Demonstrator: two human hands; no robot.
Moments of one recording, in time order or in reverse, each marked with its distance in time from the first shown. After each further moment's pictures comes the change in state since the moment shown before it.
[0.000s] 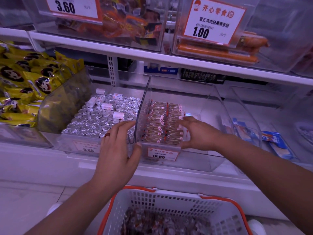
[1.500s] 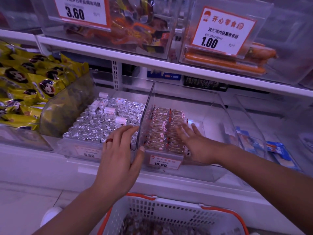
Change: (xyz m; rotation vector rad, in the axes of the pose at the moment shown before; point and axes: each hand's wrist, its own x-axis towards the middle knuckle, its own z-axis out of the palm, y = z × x) left_hand 0.002 -0.001 0.001 0.067 -0.010 -0.004; right_hand 0.006 -0.002 0.015 -0.117 -0.184 -0.052
